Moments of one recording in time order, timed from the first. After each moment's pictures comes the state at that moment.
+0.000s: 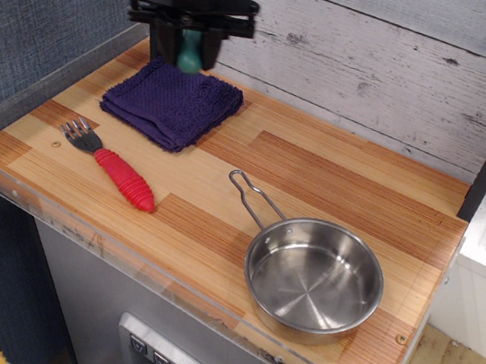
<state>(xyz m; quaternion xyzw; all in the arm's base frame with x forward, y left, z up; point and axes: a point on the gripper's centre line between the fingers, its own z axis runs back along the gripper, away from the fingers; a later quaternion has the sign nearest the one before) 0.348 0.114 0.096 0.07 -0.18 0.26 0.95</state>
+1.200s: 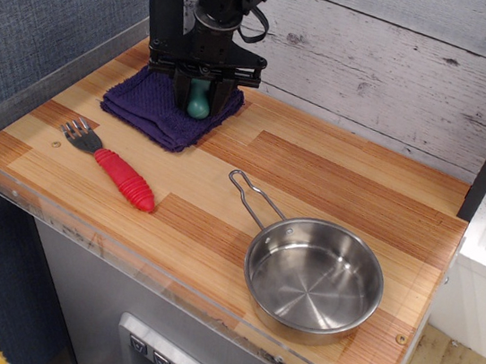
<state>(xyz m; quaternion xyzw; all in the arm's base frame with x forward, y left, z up) 0.370 0.107 0.035 0.11 -0.12 0.30 0.94</state>
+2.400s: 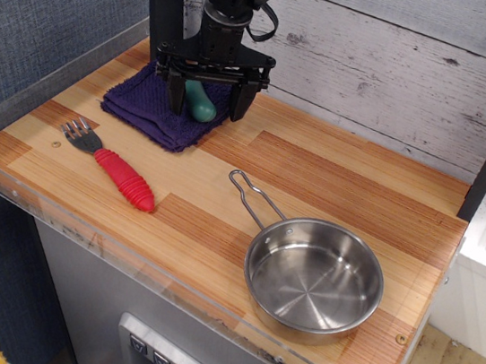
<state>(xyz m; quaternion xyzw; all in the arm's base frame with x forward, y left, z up) 0.366 0.096 0.035 0.09 -0.08 0.33 0.94</state>
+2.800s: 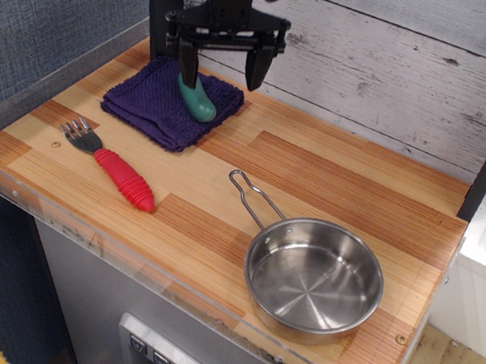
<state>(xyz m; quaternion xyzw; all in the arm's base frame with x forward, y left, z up) 0.372 0.086 0.070 0.05 -0.10 0.34 0.93</state>
